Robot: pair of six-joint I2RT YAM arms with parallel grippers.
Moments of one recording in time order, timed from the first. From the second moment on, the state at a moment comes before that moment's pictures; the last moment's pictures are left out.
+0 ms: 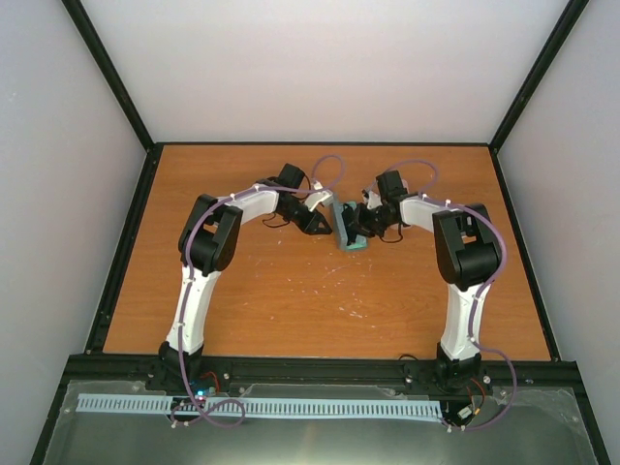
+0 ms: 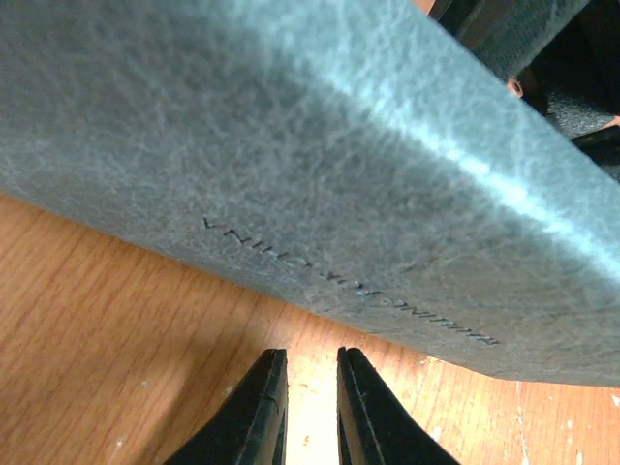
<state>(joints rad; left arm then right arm) -0.46 2.32 1.69 -0.54 0.77 0.30 0.28 2.03 1.27 -0.33 -0.62 0.51</state>
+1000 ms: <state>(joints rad) -0.46 2.32 1.69 -0.54 0.77 0.30 0.26 2.00 1.36 -0.52 -0.49 0.41</state>
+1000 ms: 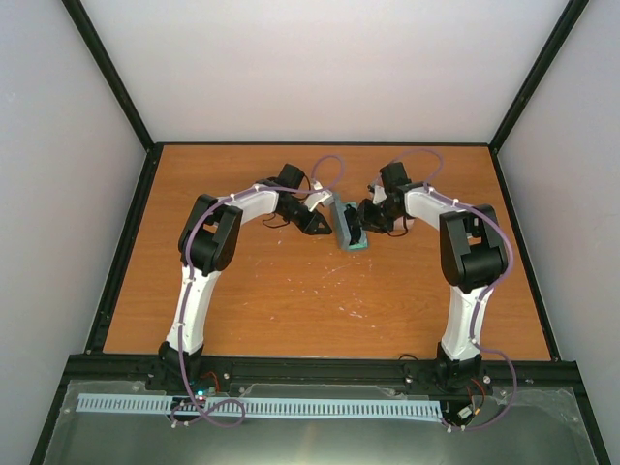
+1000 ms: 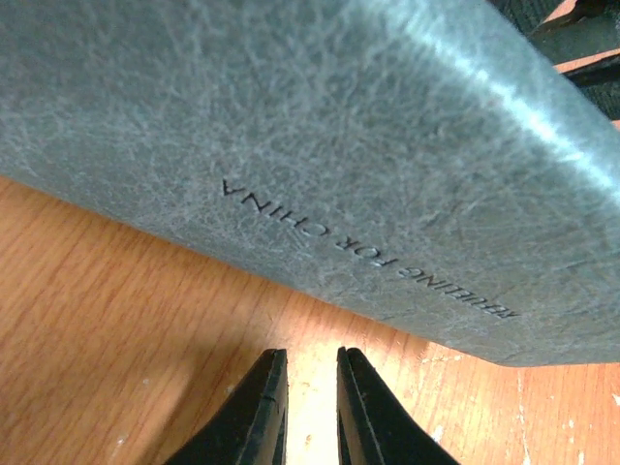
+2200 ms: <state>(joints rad) -0.47 2.19 1.69 -0.52 0.75 0.28 0.21 1.98 1.36 -0.54 -0.37 0.35</state>
